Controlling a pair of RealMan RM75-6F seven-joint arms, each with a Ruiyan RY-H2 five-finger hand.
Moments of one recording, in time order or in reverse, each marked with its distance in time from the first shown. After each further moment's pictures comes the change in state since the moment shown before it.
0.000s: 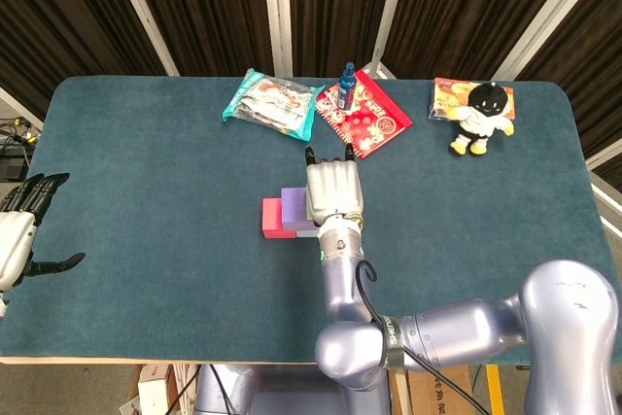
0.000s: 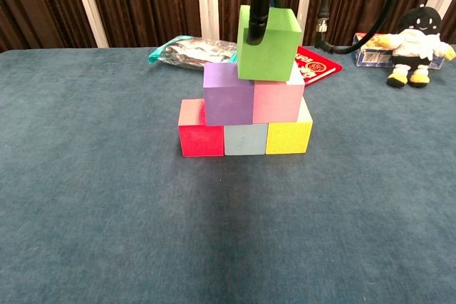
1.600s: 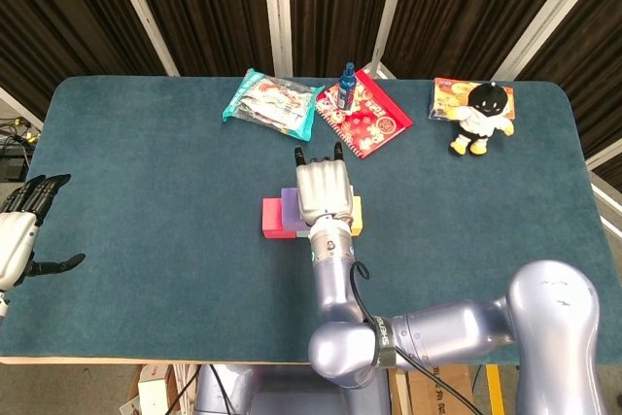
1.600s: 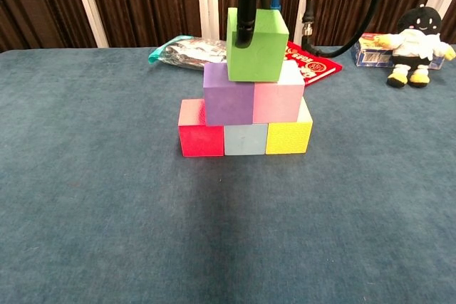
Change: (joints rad) left arm -0.004 -0.001 0.002 0.009 -0.004 -0.015 -0.008; right arm -0.002 -0.052 0.004 0.038 -0.057 -0.010 -0.046
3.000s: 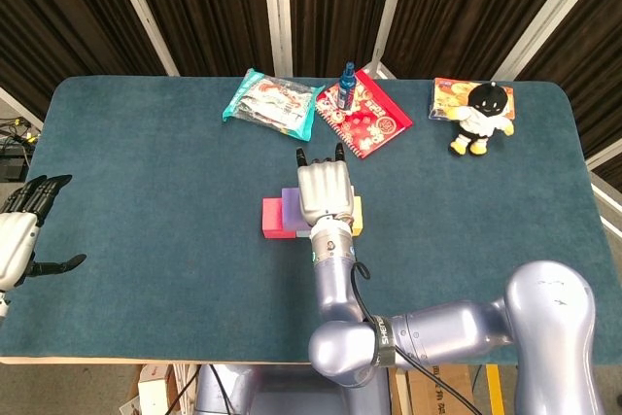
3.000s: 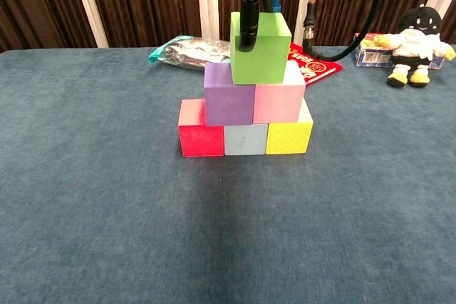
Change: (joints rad) left arm -0.001 0.000 0.003 0.001 0.004 -0.004 0.000; right arm -0.015 -0.017 -0.001 0.012 -0.016 0.001 -0.025
